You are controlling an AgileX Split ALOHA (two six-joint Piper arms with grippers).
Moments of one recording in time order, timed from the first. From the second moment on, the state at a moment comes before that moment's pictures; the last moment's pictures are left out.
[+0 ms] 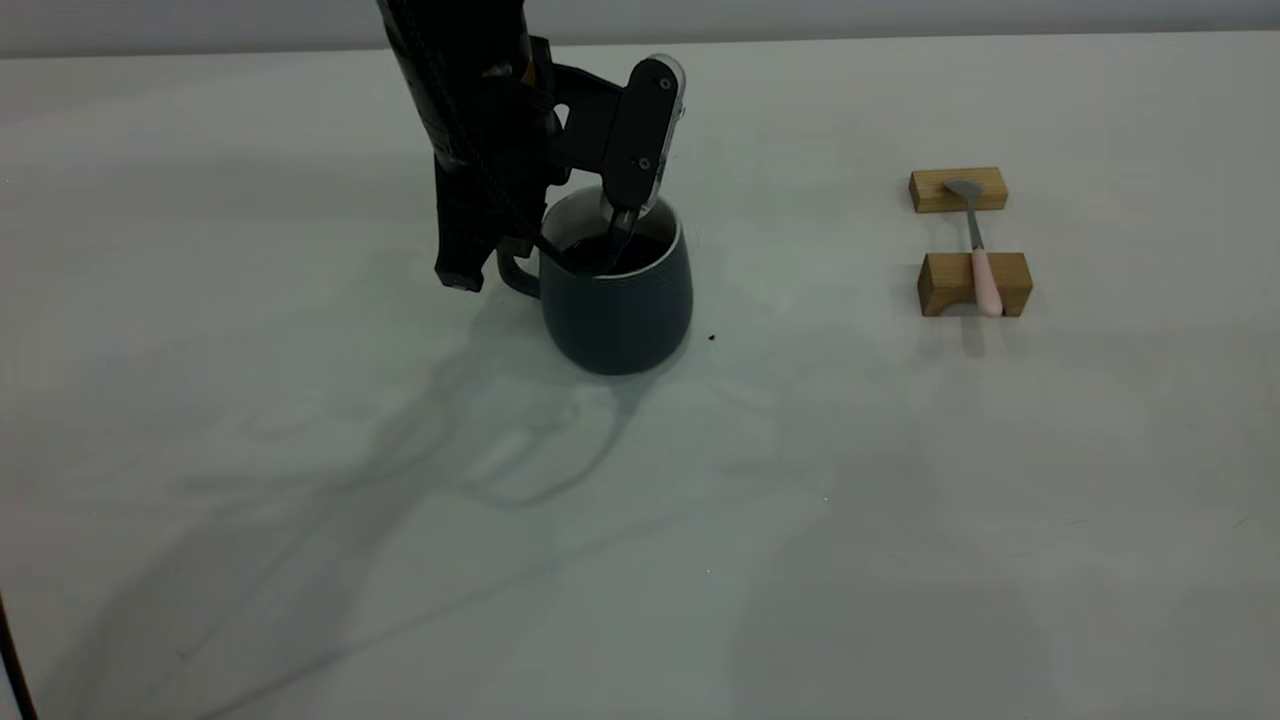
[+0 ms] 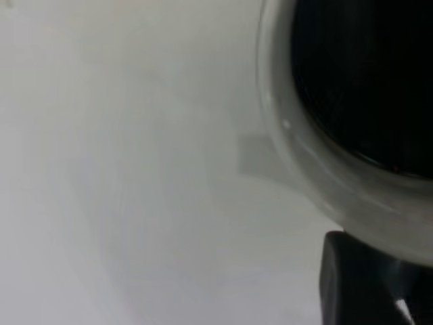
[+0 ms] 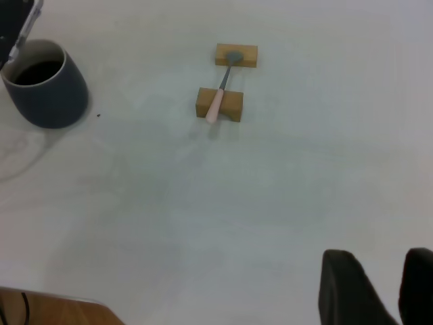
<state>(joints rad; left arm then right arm) -0.56 2.32 -1.40 0.51 0.32 0.80 0.01 0.02 -0.47 0.11 1.14 -0.14</state>
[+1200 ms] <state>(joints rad) -0.56 1.62 -1.40 0.50 1.17 -0.05 0.01 0.02 -0.47 0.11 1.14 -0.14</state>
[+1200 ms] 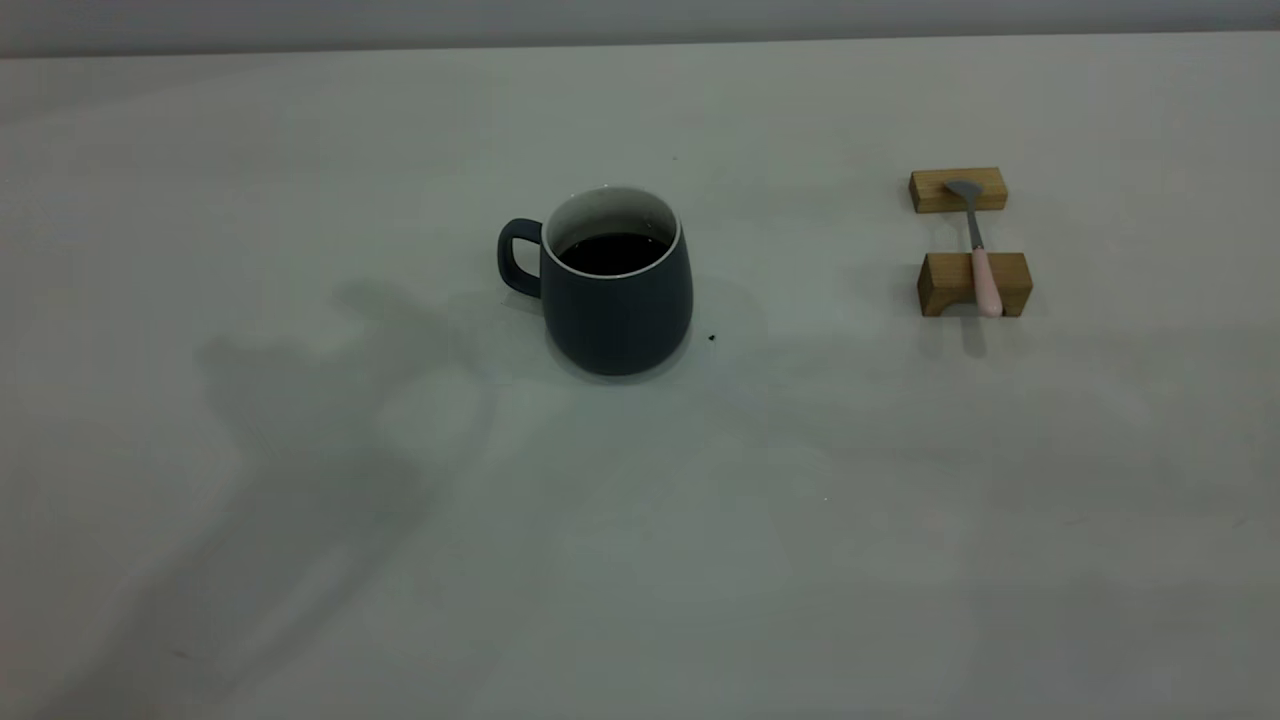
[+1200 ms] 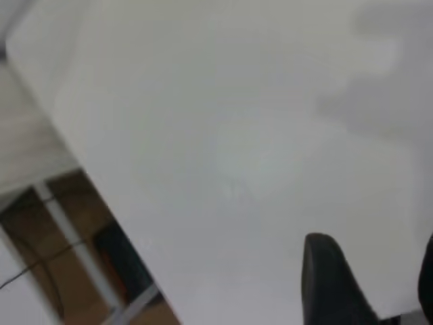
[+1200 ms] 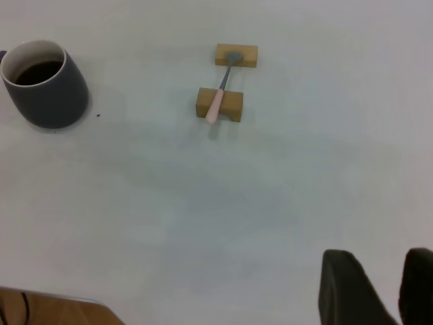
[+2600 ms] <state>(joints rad) 0.03 0.23 -0.50 0.11 1.10 -0.11 0.01 0.02 -0.47 0.11 1.14 -0.14</state>
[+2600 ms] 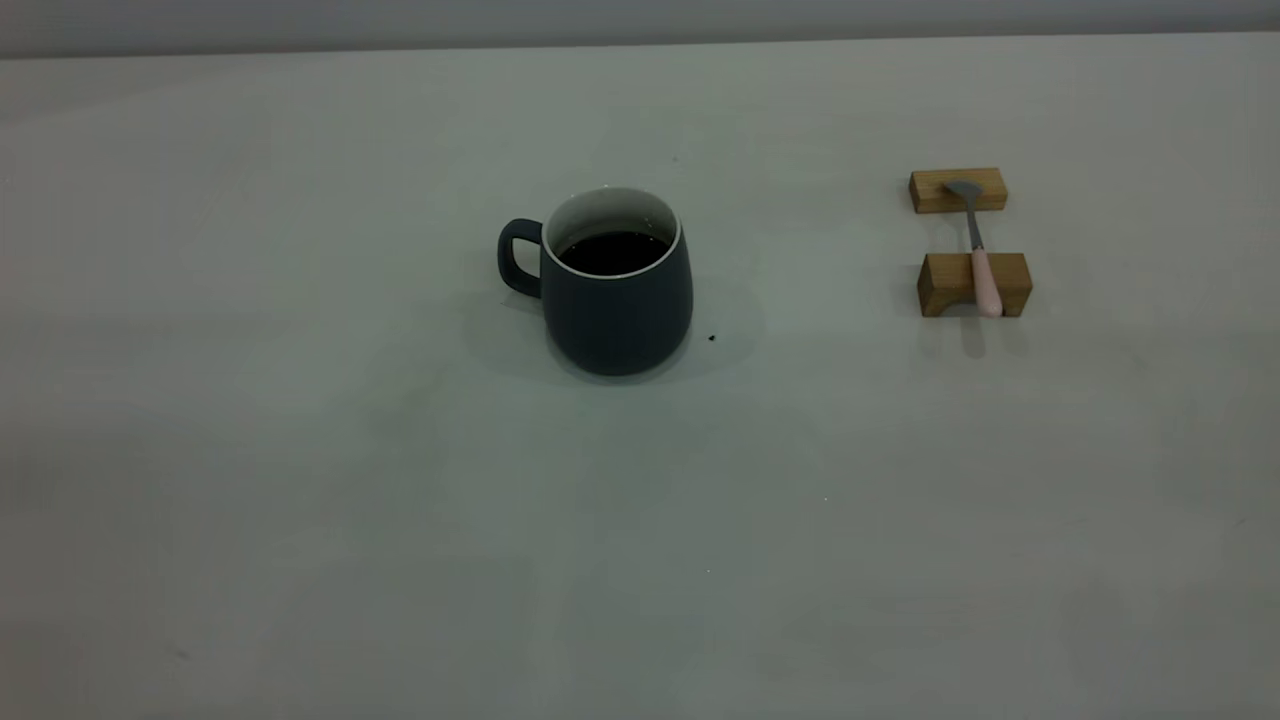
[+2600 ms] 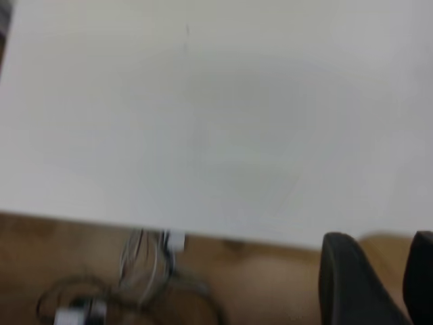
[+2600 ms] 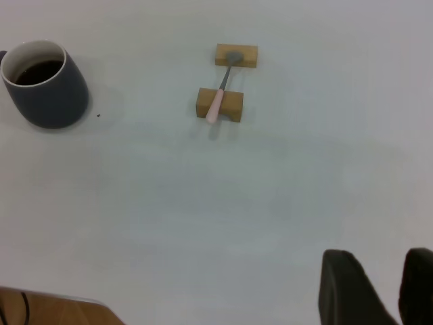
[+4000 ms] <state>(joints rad) 0.03 -0.02 -0.49 0.03 1.13 -0.01 0.01 0.02 -0.47 0.11 1.14 -0.14</state>
